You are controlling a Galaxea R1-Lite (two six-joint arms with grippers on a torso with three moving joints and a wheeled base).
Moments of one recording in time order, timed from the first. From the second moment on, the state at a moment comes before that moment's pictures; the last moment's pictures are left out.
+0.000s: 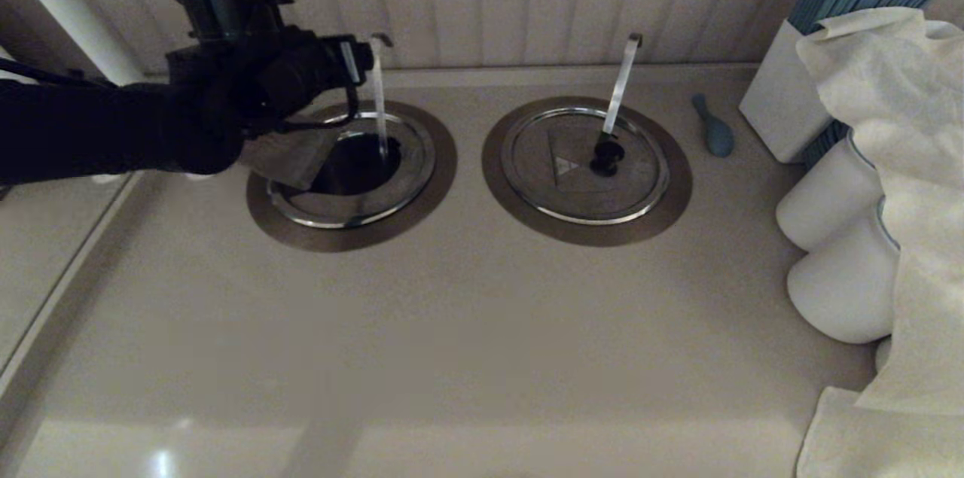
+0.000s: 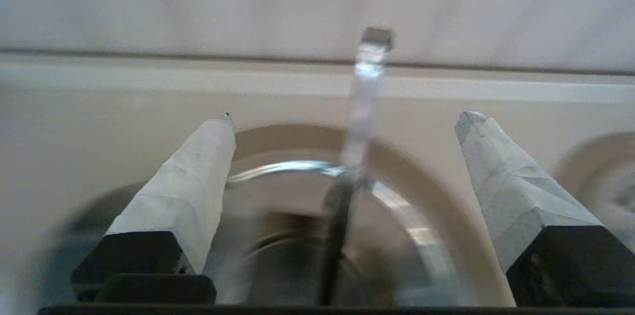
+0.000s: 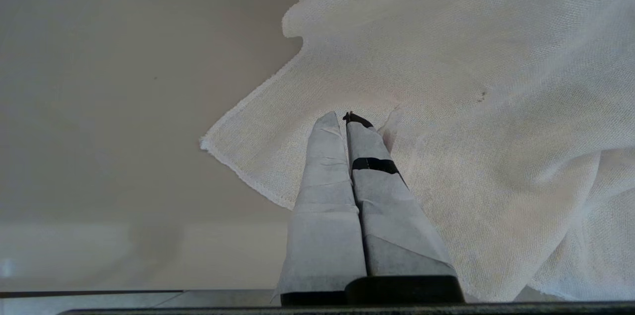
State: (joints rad) left arm -0.29 1.95 -1.70 -0.38 0.22 -0.05; right arm 0.00 0.00 0.00 0.00 0.01 -0.02
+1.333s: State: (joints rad) left arm 0.00 2.00 -1.92 0.28 0.17 -0.21; right arm 0.00 0.00 0.00 0.00 0.01 -0.02
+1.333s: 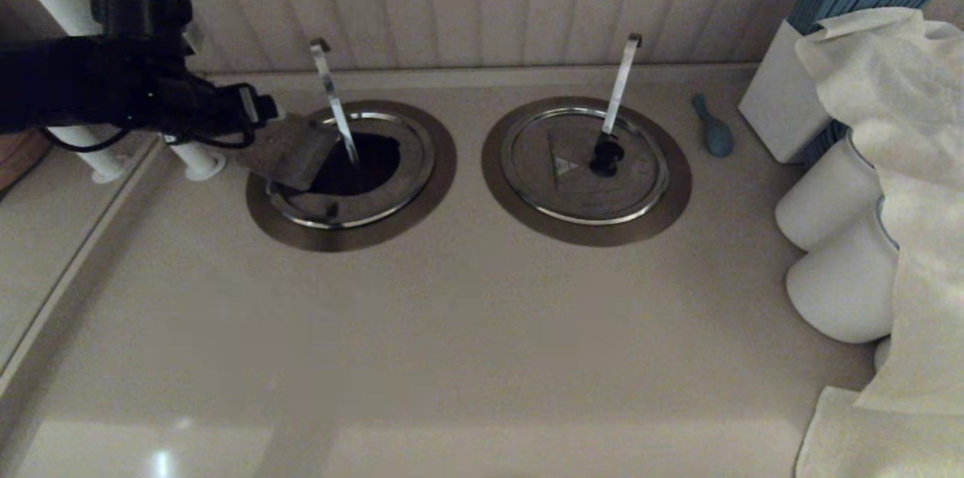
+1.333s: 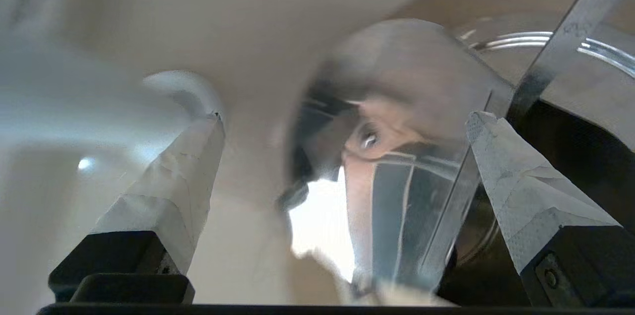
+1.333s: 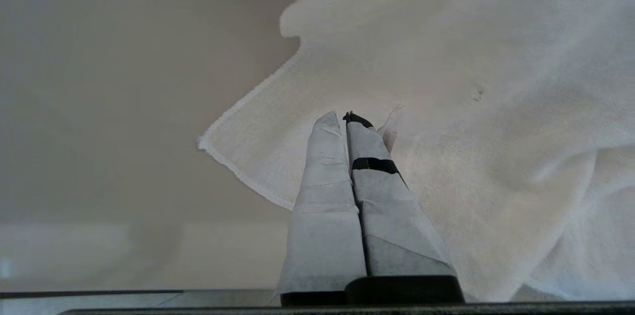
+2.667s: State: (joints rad) left arm 0.01 2.05 -1.94 0.25 0.04 -0.28; right arm 0.00 0.00 0.00 0.00 0.01 -0.02
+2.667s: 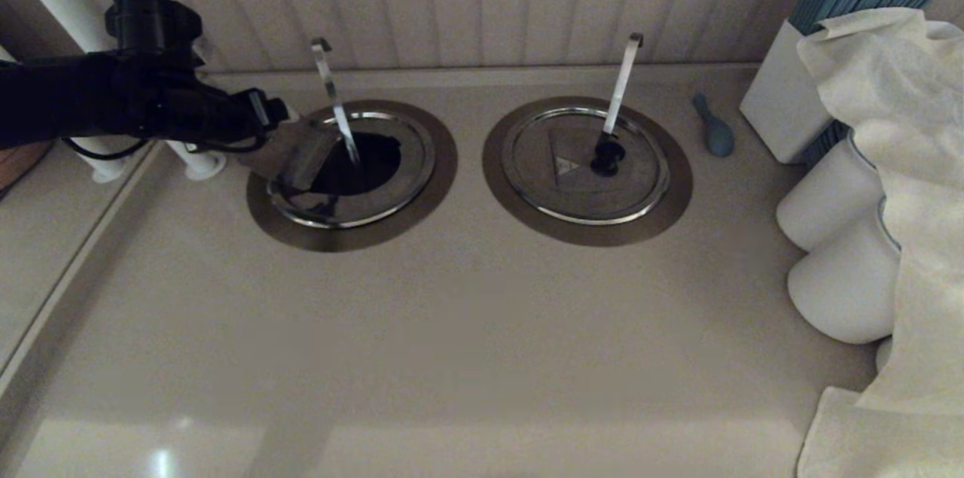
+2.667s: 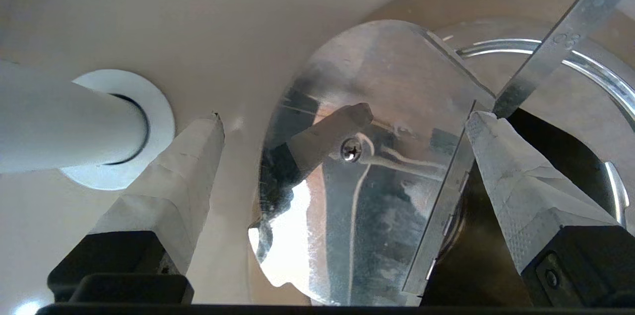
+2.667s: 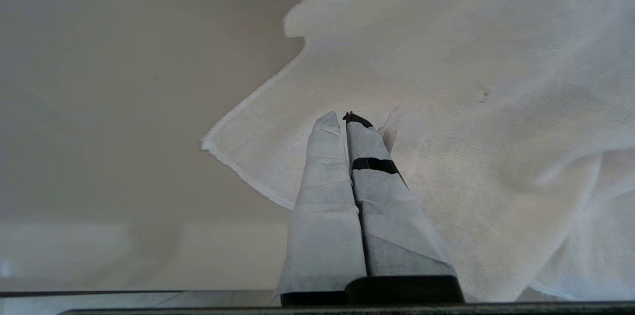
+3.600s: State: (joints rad) left arm 0.01 1.98 -1.93 0.25 0.03 -0.29; right arm 0.00 0.00 0.00 0.00 0.01 -0.02
